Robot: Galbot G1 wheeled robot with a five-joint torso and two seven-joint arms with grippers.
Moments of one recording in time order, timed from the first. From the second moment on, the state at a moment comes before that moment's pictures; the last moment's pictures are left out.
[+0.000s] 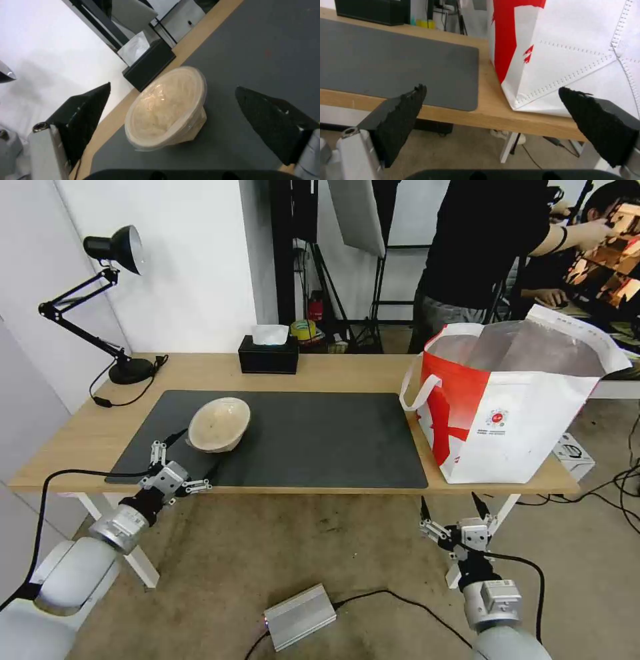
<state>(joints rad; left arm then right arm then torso) 1.36 -0.81 -0.58 -1.90 -0.01 -0.15 0.17 -1.63 1.08 0.36 2.08 0.14 0.07 0.40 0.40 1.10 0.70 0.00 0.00</state>
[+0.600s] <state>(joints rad) 1.33 -0.78 -0.57 -1.83 -0.01 -0.15 0.18 -1.63 1.09 0.35 2.08 0.13 0.07 0.40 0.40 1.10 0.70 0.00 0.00</state>
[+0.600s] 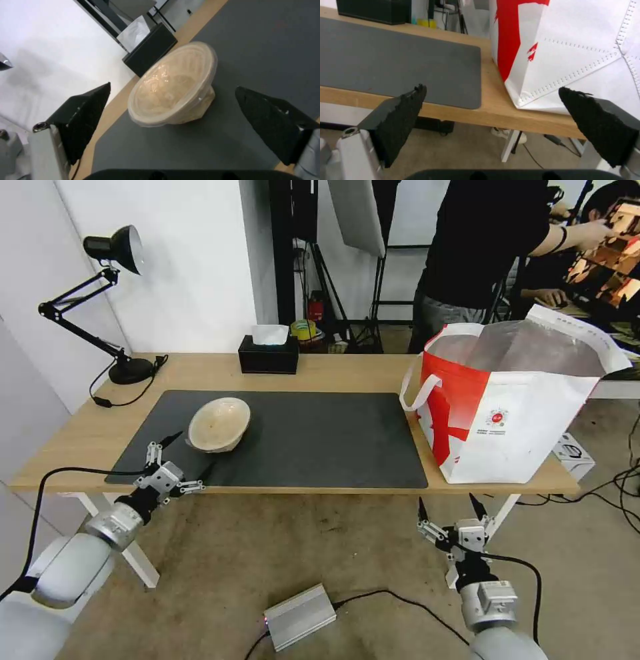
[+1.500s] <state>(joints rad) 1.28 -0.74 -0.55 -1.77 -0.02 -0.15 0.18 -1.60 1.10 0.33 2.05 0.13 0.06 0.40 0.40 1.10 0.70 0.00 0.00</state>
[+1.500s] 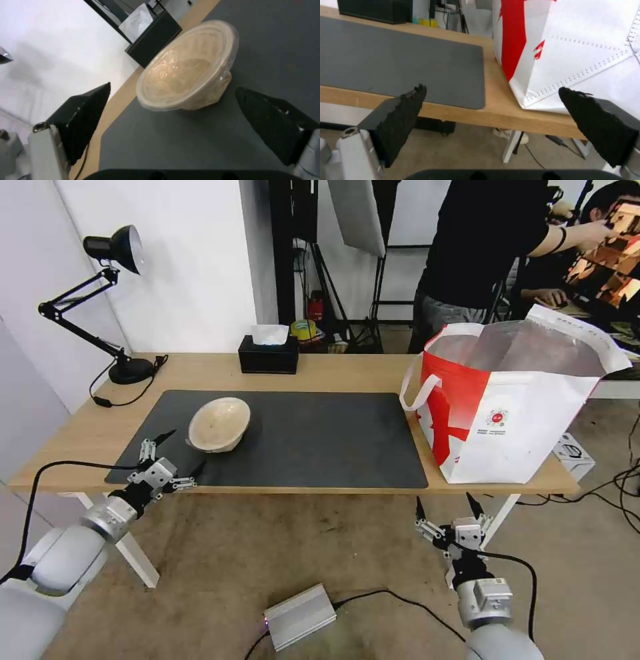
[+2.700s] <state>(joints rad) 1.23 -0.70 -0.52 -1.72 -0.04 -0.15 0.18 -1.57 1.09 0.31 2.04 0.14 0.04 0.39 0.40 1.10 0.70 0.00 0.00</state>
